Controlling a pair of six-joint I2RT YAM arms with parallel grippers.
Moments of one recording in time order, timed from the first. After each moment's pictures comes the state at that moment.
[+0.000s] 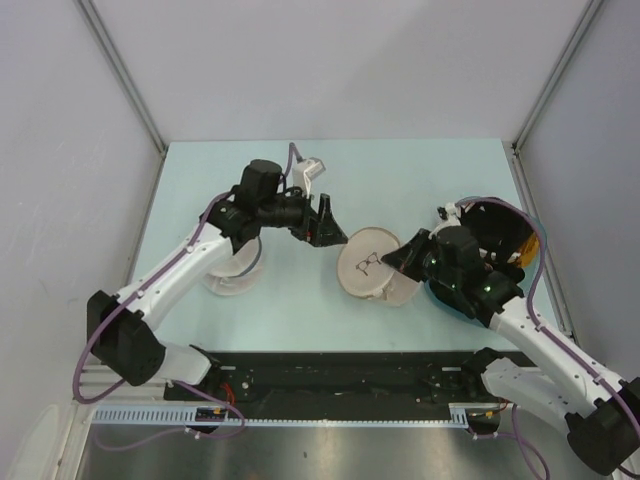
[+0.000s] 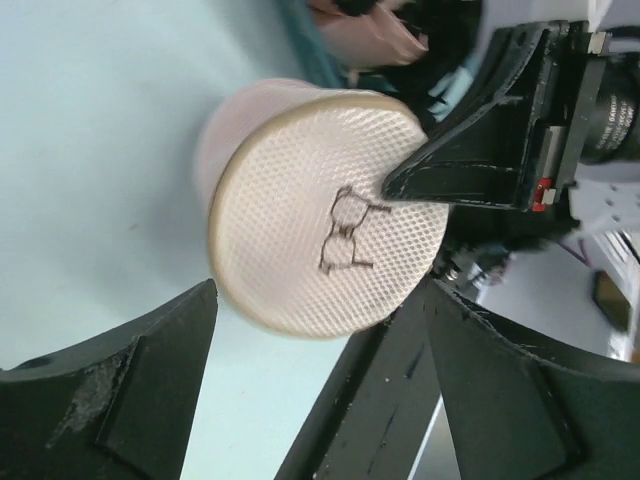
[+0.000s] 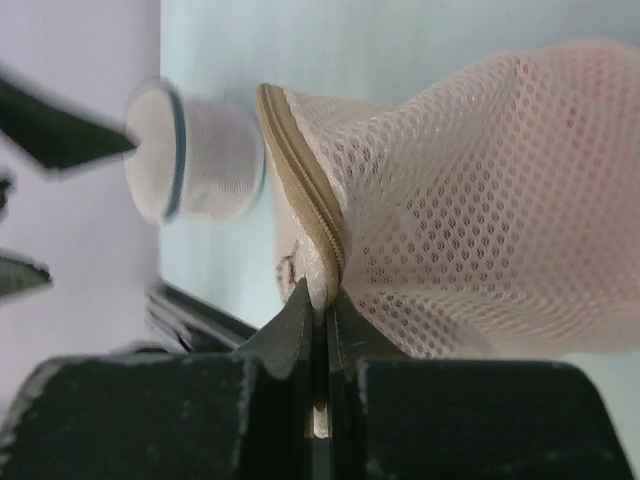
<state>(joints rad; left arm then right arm) -0.56 1.40 1.25 -0.39 0.69 -0.27 0.56 0.87 0.70 -0.28 -0.14 0.86</state>
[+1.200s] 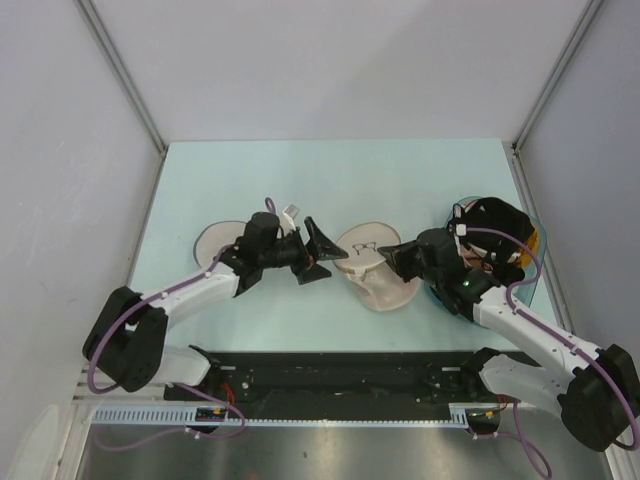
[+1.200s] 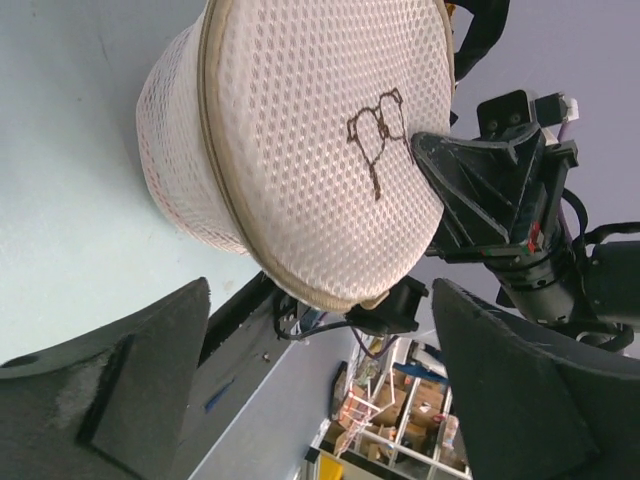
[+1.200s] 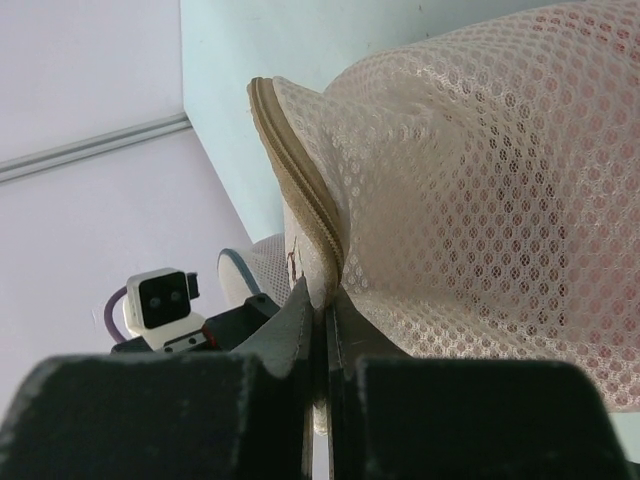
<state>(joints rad) -0.57 1.34 0.70 0.14 0.56 -1.18 0.61 1.02 0.65 -0.19 0.14 1.59</state>
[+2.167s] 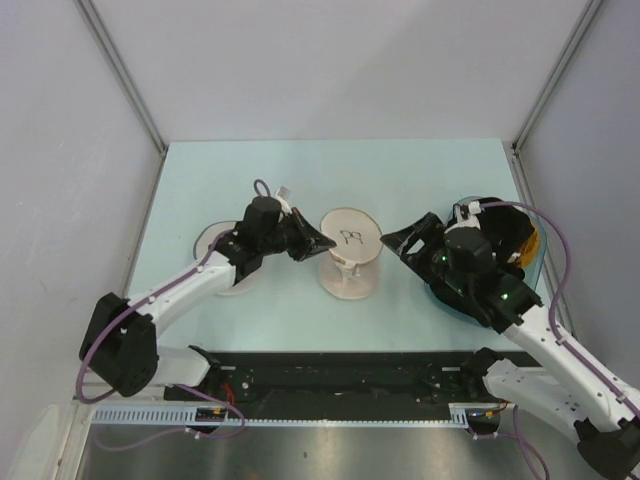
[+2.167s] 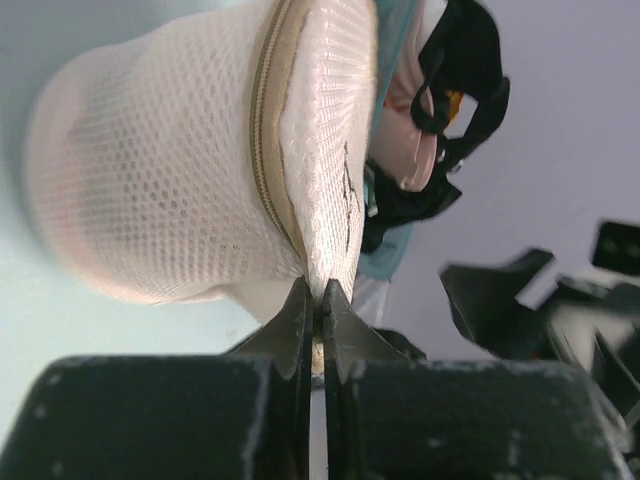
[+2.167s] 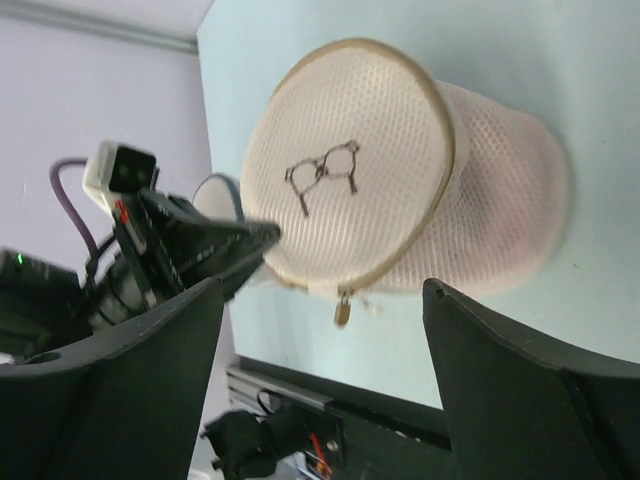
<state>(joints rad) -0.58 1.35 0.85 -0.03 0.38 -1.17 0.59 0.81 0.77 -0.39 0.10 1.17</state>
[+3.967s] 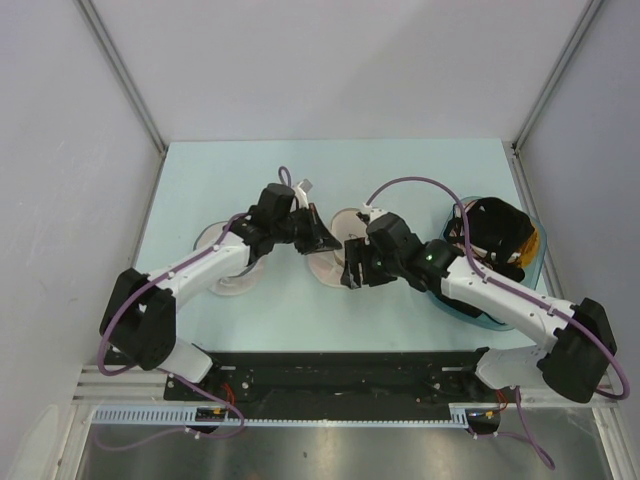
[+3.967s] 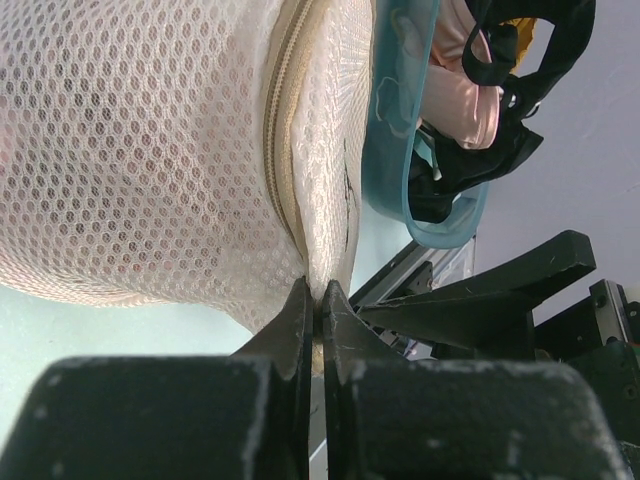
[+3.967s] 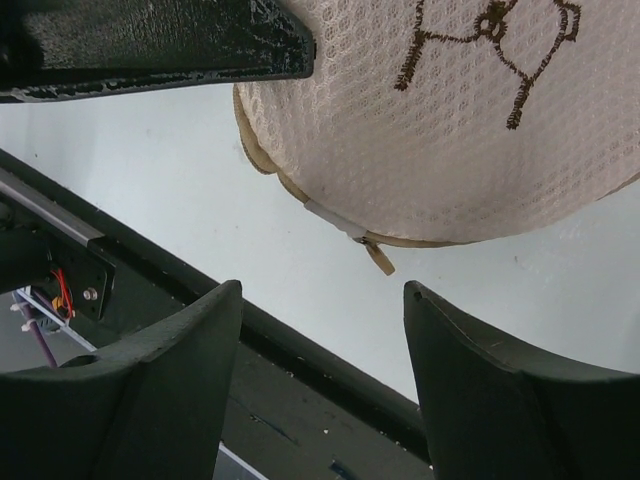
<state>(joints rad) -0.58 1.48 1.03 -0.18 0.45 -0.85 0.84 1.29 1.03 -0.55 -0.02 0.57</state>
